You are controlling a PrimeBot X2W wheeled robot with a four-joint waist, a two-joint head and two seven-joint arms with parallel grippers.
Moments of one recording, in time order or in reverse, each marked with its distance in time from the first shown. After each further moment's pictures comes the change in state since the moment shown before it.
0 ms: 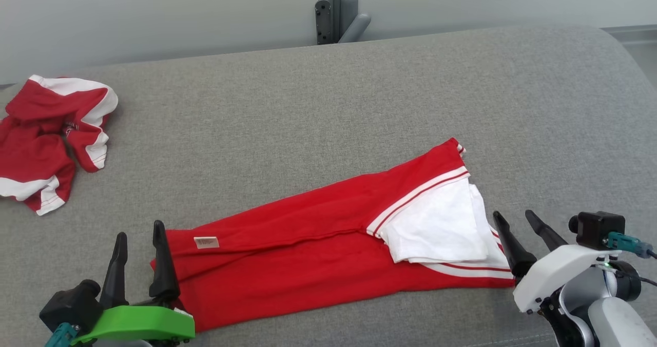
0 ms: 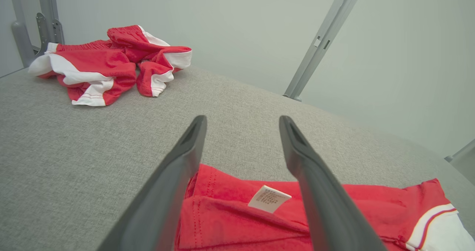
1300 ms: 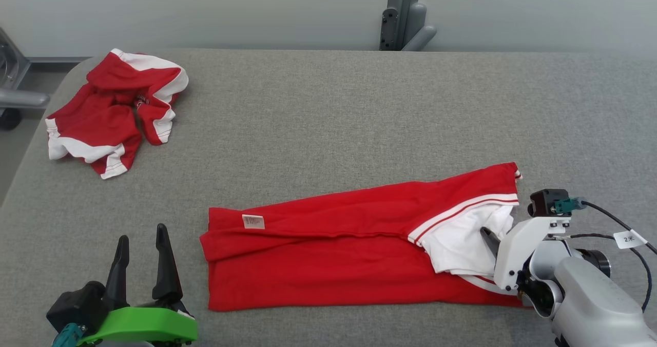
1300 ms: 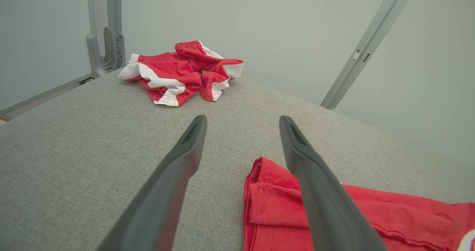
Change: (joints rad) left arm -0.005 -0.024 0.020 0.038 0.058 -0.017 0.000; right arm -0.397 -0.035 0.325 0.688 0.195 -0.002 0.062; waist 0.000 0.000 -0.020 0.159
